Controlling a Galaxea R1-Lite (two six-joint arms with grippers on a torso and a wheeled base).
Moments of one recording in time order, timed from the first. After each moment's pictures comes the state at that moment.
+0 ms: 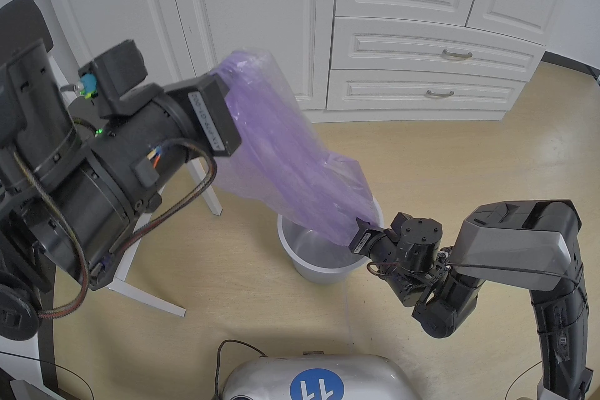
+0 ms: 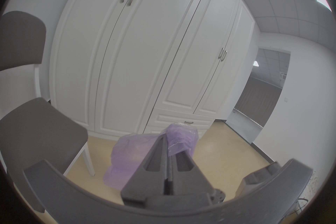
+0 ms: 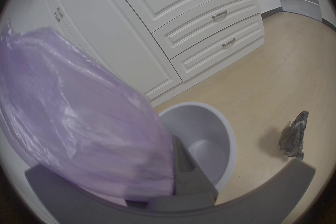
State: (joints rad) left arm -0.82 1.47 -0.81 -0.85 0.38 -0.16; right arm 0.58 2.43 -0.83 -1.55 -0.31 0.52
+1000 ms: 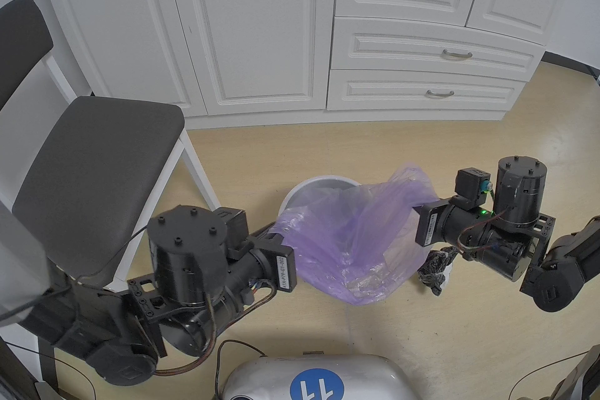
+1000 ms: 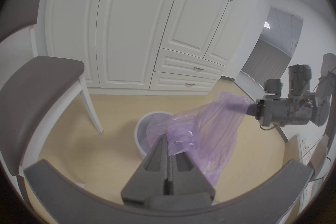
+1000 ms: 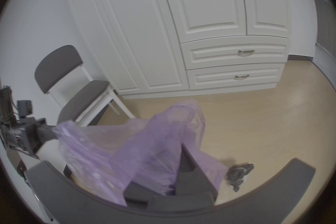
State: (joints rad) left arm -0.84 1.81 -0.58 -1.01 0.38 -0.25; right arm 0.54 1.74 -0.60 -0.96 -0.13 0.16
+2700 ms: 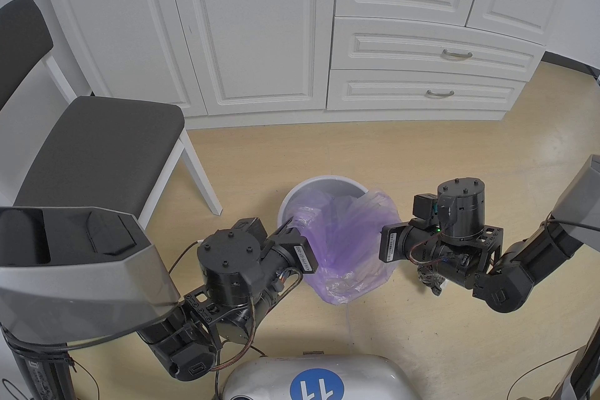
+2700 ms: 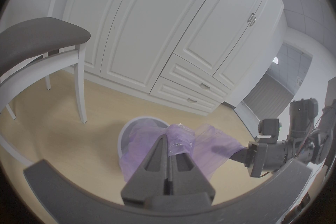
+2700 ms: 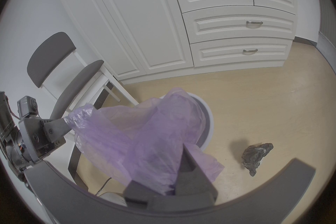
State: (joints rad) left arm -0.79 2.17 -0.64 -1.47 0.38 -0.43; right arm 0.57 1.98 -0.71 -0.93 -0.15 0.25
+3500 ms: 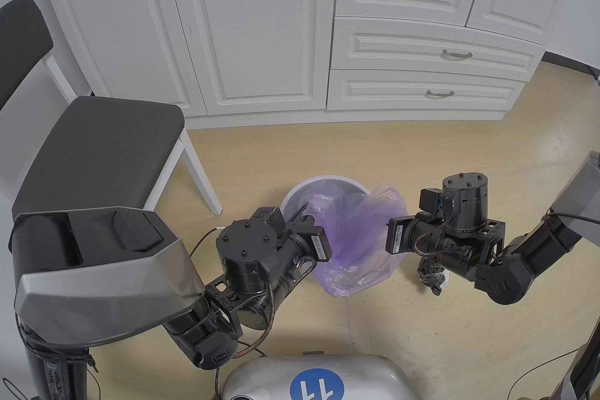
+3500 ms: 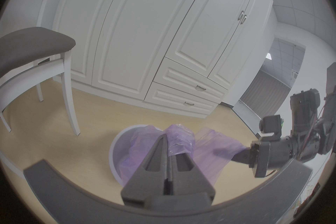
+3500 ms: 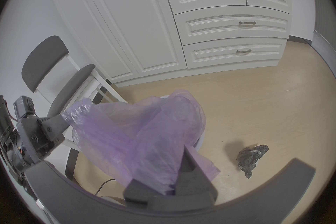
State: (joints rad) left arm -0.78 2.25 -0.77 -1.49 0.35 -0.33; right arm 0.53 1.99 -0.73 -0.92 -0.15 0.26
